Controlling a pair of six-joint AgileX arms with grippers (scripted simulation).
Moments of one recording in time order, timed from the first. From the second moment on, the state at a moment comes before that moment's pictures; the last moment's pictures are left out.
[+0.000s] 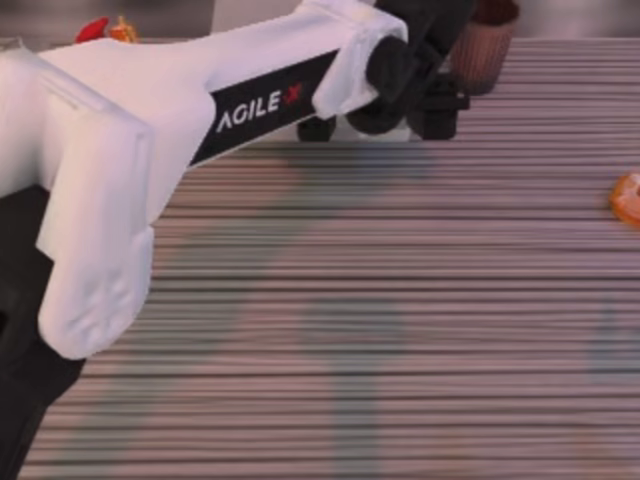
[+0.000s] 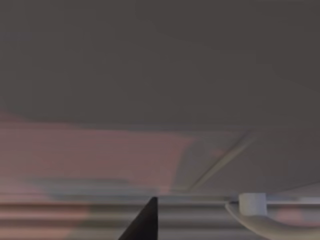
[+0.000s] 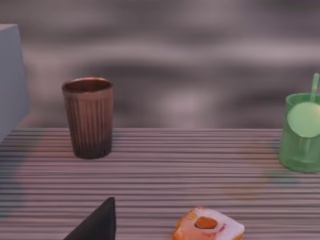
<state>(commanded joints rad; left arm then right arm) -0.67 2.41 2.09 -0.65 -0.40 -0.56 0.00 0.00 0.00 0.00 0.00 0.00</state>
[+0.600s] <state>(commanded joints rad) -0.67 2.41 2.09 -0.65 -0.40 -0.56 0.00 0.00 0.00 0.00 0.00 0.00</state>
